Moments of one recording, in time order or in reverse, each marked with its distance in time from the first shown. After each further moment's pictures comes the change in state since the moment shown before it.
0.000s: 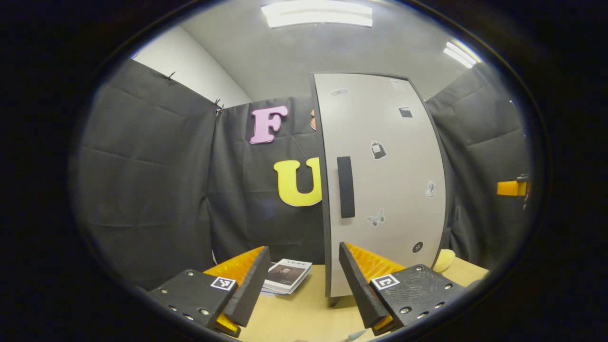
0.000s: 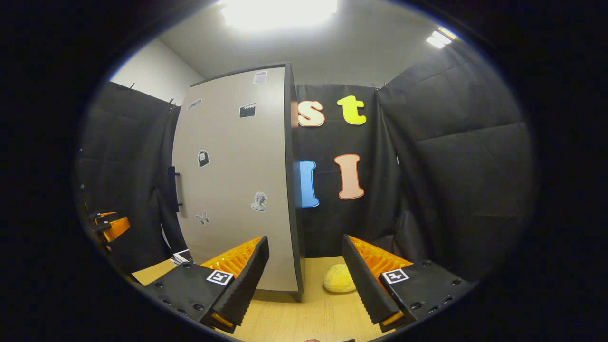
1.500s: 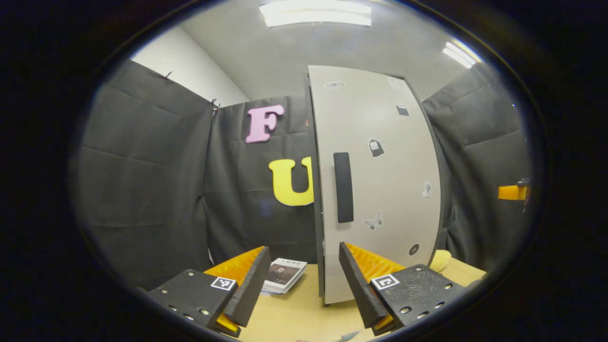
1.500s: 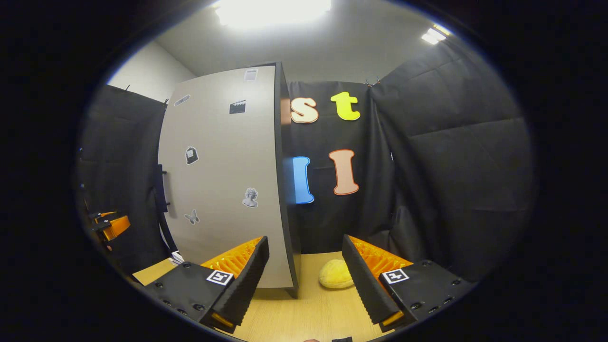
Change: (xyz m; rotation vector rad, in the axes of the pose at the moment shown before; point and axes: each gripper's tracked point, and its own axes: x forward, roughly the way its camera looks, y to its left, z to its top) left arm 0.000 -0.005 -0.002 -0.012 -0.003 -0.036; right arm -0.001 -0.016 -0.010 0.014 0.021 -0.030
